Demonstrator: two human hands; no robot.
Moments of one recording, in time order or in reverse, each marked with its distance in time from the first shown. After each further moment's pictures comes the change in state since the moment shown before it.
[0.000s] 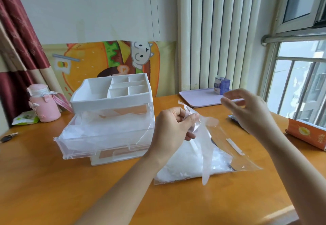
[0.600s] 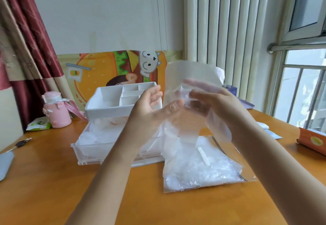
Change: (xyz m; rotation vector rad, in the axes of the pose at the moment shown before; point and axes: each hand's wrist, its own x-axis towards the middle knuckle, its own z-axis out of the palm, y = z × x) left_hand 0.011 0.034 -0.077 0.079 0.039 -0.061; right_hand -0.008 -0.105 0.031 1.094 -0.424 0.190
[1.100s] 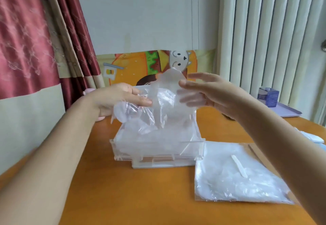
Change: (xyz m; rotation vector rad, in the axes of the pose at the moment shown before) left_hand 0.024 0.032 -0.137 0.335 -0.267 -0.386; right_hand 0.071 0.009 0.050 -0.424 -0.202 0.115
